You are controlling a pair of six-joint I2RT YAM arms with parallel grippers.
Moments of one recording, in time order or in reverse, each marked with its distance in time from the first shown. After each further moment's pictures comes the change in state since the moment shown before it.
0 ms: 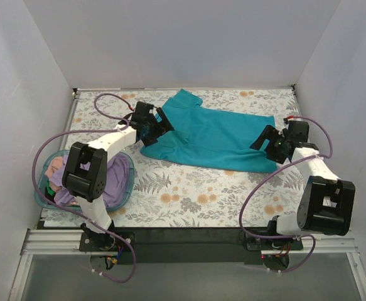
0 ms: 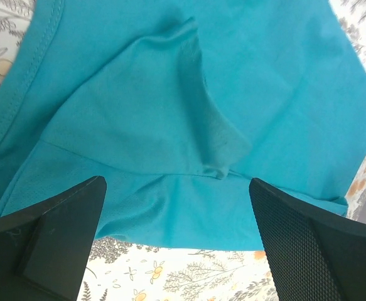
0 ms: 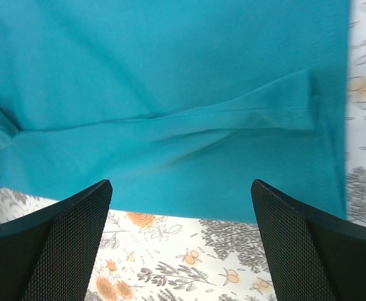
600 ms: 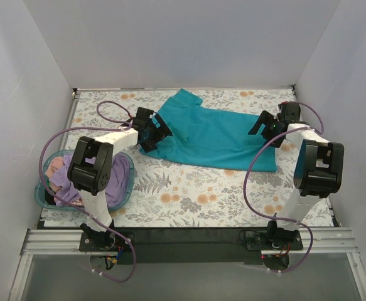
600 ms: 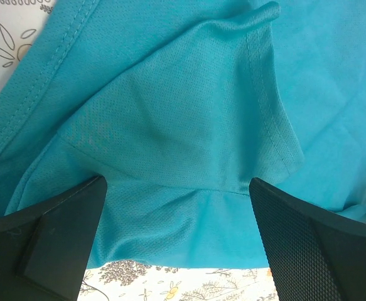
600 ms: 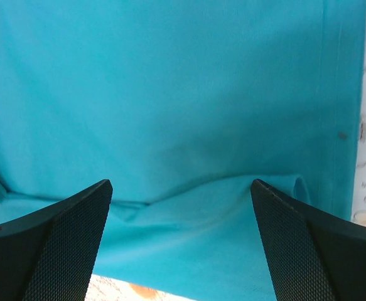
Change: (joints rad) left arm 0.024 0.097 -0.047 0.051 0.016 -0.055; right arm 0.060 0.387 0.309 0.006 0.058 0.005
